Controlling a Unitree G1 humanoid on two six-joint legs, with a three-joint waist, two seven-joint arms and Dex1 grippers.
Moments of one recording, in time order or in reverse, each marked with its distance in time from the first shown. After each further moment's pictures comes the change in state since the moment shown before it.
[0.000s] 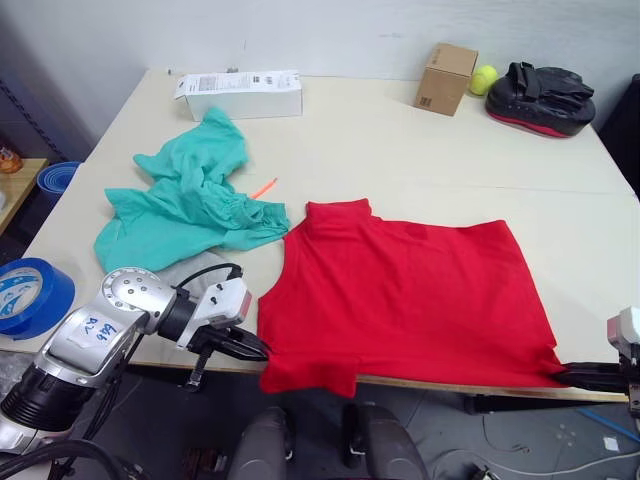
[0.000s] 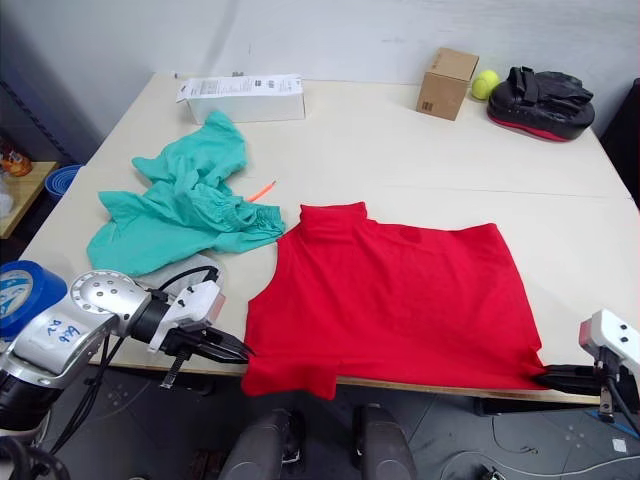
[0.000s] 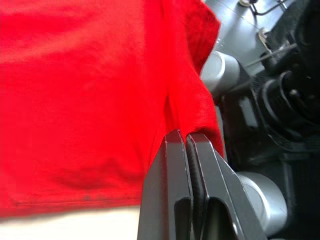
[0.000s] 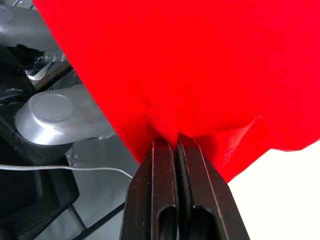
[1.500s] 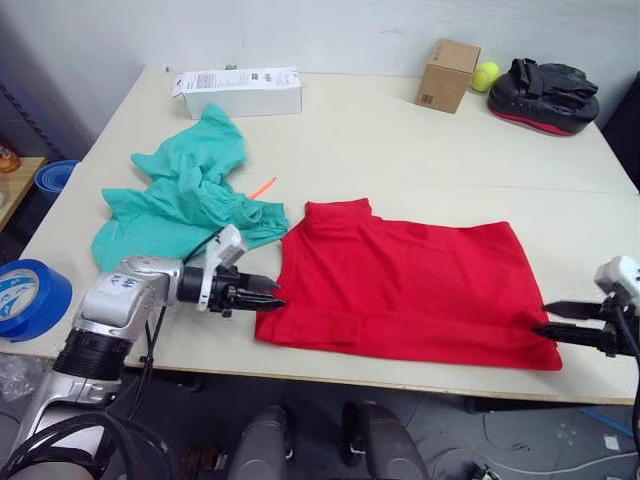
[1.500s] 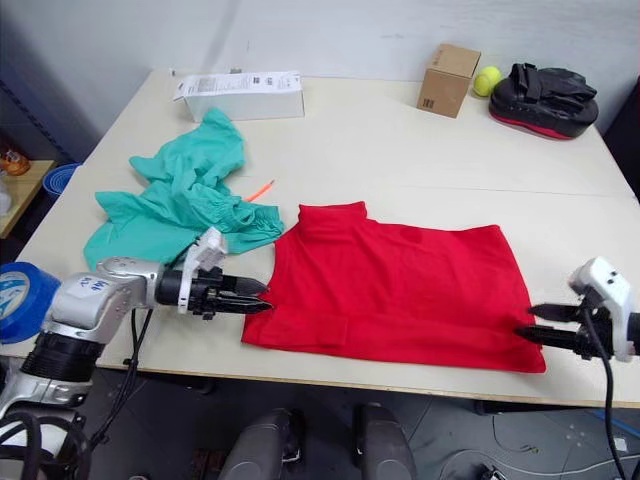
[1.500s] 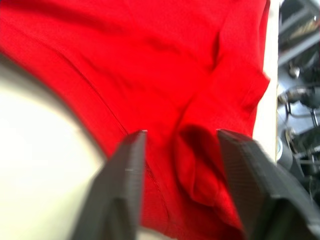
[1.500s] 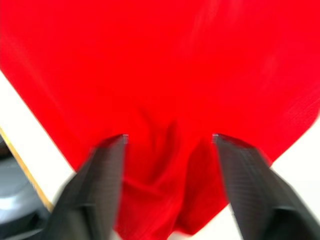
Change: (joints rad) left arm -0.194 -0.193 0.104 0.289 -0.064 0.273 0.186; right arm -0.334 0.010 0.065 0.049 0.043 0.227 -0.128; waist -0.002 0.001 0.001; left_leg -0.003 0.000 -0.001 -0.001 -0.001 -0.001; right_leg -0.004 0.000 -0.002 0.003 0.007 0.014
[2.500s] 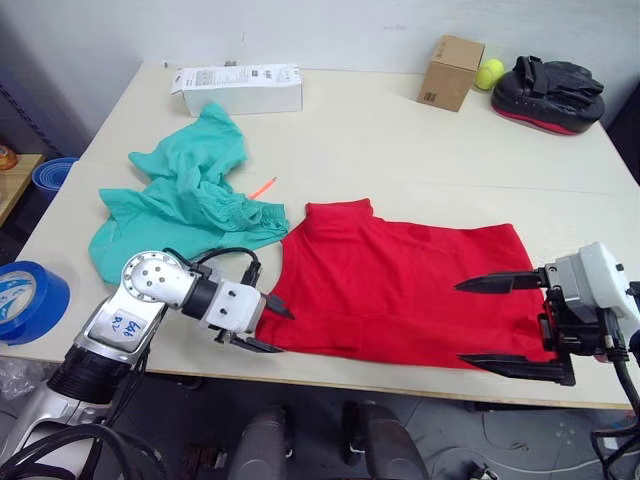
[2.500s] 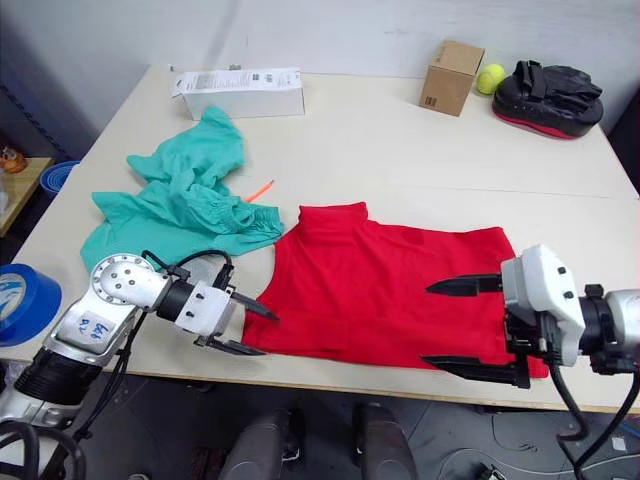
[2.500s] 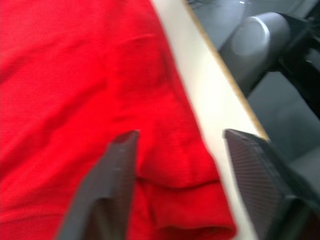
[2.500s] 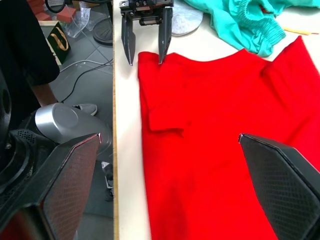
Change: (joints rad) left arm 0.078 0.042 -0.156 -0.088 0.274 -0.882 -0.259; right arm 0.055 0.053 -0.084 -0.738 0.348 0.085 -0.082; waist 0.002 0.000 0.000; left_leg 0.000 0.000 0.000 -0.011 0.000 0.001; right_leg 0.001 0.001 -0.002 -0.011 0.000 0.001
